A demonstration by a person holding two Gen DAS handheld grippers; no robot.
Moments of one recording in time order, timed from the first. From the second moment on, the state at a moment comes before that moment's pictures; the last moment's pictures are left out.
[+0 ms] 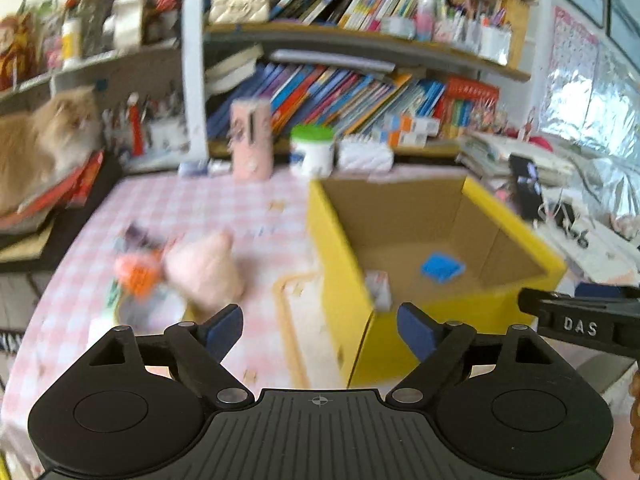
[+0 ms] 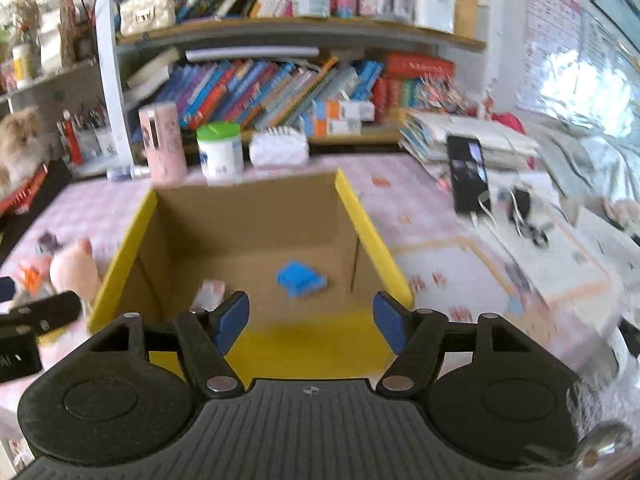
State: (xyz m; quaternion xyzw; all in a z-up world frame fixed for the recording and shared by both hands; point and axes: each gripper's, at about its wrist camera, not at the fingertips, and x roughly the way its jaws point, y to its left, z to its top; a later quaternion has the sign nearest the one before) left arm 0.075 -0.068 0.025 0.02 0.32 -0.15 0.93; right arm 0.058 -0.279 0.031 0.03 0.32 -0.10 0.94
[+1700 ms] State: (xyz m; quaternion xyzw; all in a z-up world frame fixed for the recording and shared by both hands) left arm 0.006 0.103 -0.013 -0.02 0.38 -0.01 0.92; right arm 0.006 -0.065 -0.013 -0.05 0.38 0.07 0.92
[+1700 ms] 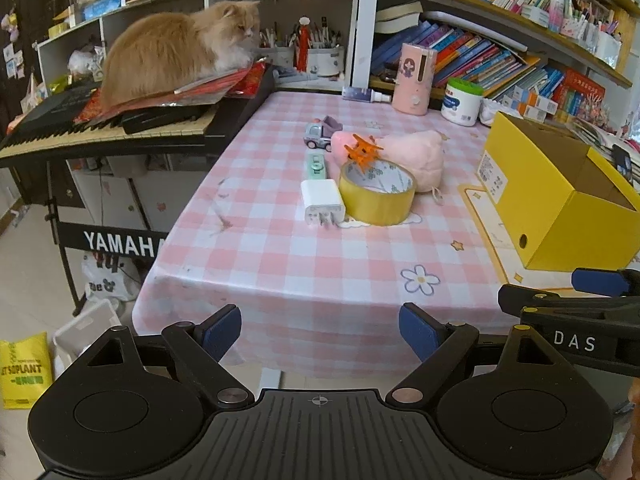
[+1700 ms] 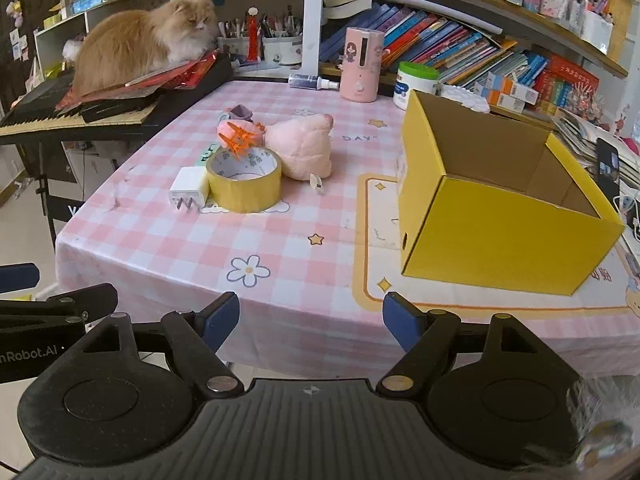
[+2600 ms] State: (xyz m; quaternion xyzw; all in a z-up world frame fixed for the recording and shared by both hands) left arm 0.114 0.099 -0.034 -0.03 0.42 0.04 0.91; right arm 0.151 -0.050 -0.033 -0.06 0.41 0.15 0.90
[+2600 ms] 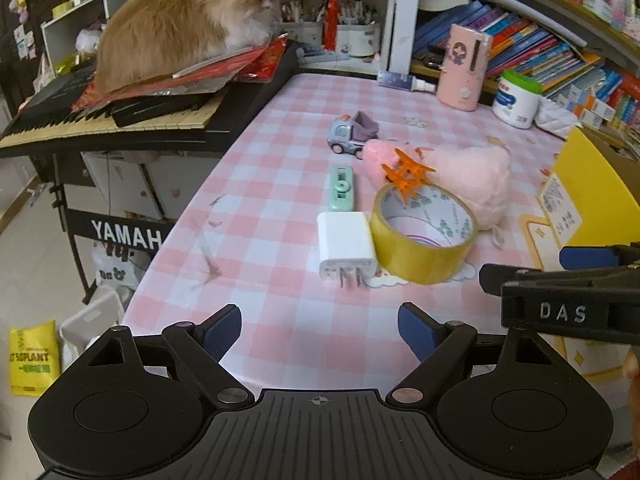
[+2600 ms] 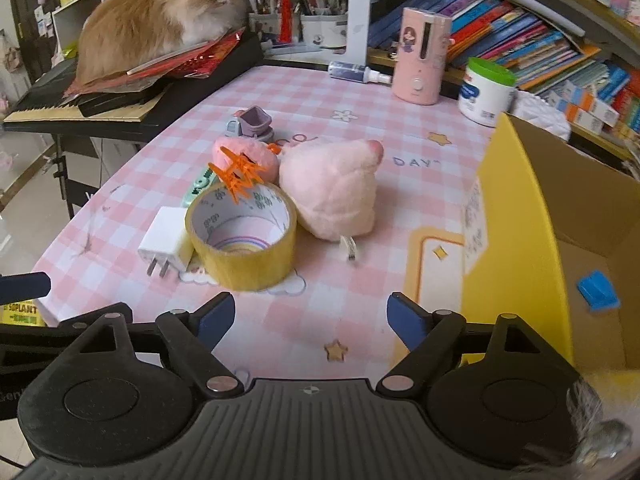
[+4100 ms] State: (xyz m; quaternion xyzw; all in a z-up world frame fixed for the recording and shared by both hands) left arm 0.204 0.095 -0.067 -0.04 0.46 0.02 0.88; right arm 0.235 -0.035 -0.031 -0.03 0.43 0.25 0.87
